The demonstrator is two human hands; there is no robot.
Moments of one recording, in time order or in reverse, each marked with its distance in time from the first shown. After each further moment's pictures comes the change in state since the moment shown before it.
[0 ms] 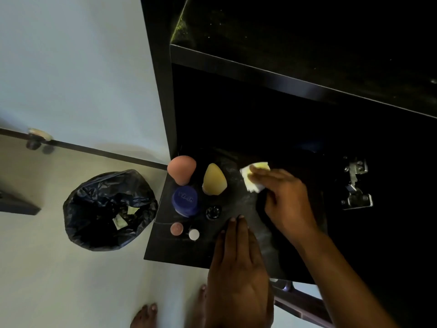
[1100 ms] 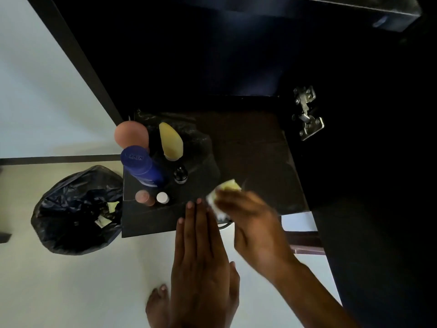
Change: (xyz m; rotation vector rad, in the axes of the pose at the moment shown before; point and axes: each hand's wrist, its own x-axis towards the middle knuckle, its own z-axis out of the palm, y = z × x) left_hand -0.067 -0.036 -0.004 0.012 -0.042 0.124; right_hand -0.143 -0.047 0.031 0.059 0.043 0.087
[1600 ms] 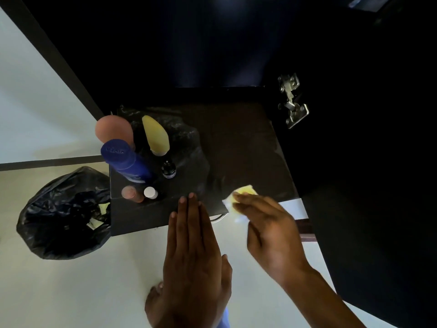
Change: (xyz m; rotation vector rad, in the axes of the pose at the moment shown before) left_hand -0.001 -0.003 0.001 0.028 -0.013 0.045; right_hand -0.043 0.020 -0.005 -0.119 0.085 0.157
